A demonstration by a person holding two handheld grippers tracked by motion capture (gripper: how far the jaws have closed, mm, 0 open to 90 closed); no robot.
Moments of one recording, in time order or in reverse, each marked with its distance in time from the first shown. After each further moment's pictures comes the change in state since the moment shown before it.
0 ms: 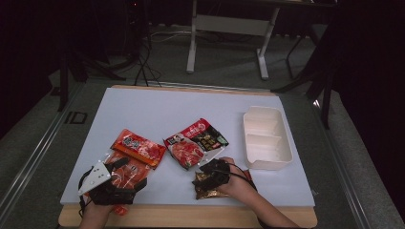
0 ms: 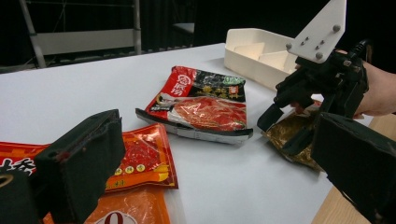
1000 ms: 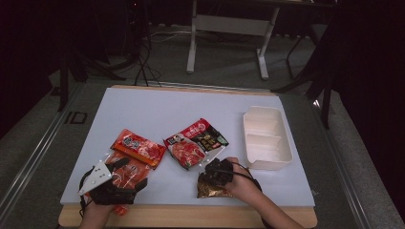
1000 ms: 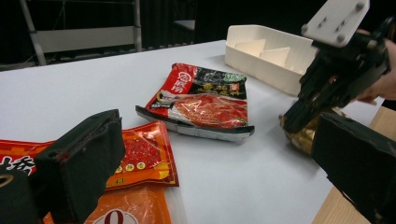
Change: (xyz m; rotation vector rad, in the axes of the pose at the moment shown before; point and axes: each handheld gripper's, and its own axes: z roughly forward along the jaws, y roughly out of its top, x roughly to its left) left arm 0.000 -0.001 0.002 0.010 0.003 0.003; right arm 0.004 0.006 -0.024 0.060 -0.021 -0.046
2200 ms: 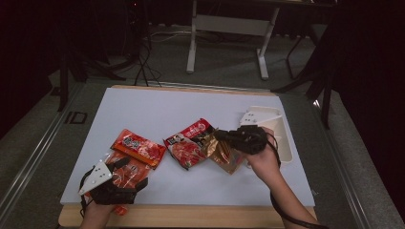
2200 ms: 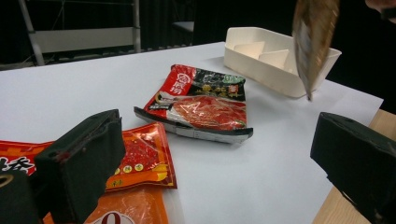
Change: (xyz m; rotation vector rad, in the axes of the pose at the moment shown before) left arm 0.000 0.000 0.001 -0.007 -0.005 -0.012; right arm -0.039 0.028 -0.133 -0.532 -0.068 0.180
